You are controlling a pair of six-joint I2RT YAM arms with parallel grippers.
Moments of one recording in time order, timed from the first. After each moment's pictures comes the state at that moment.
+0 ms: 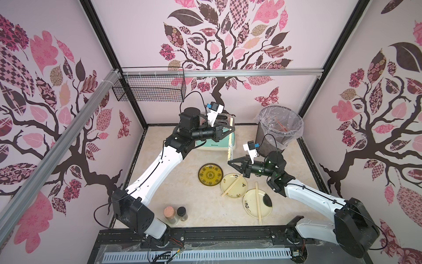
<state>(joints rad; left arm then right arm) -0.50 1.52 1.57 -0.24 0.74 -0.40 0.55 1.22 0.62 0.62 -0.78 0.53</state>
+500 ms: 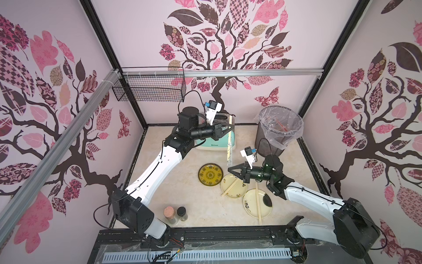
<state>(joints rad) -0.50 1.52 1.57 -0.20 0.74 -0.42 0.56 1.22 0.57 0.53 -0.79 0.54</state>
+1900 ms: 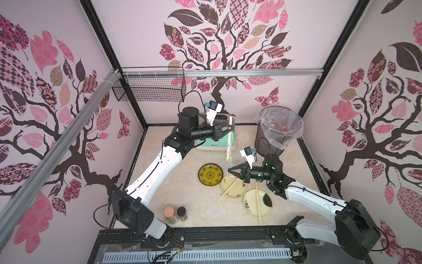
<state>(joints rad) -0.50 1.52 1.57 -0.21 0.75 -0.39 0.56 1.21 0.58 0.46 -0.79 0.53</state>
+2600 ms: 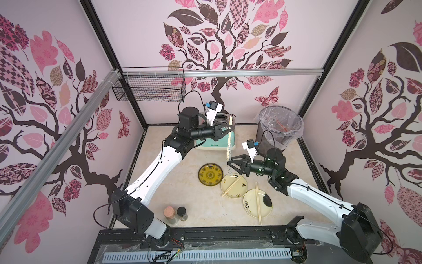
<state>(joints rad) -0.49 1.52 1.57 -0.21 0.75 -0.40 0.57 1.19 0.71 0.40 -0.69 0.49</state>
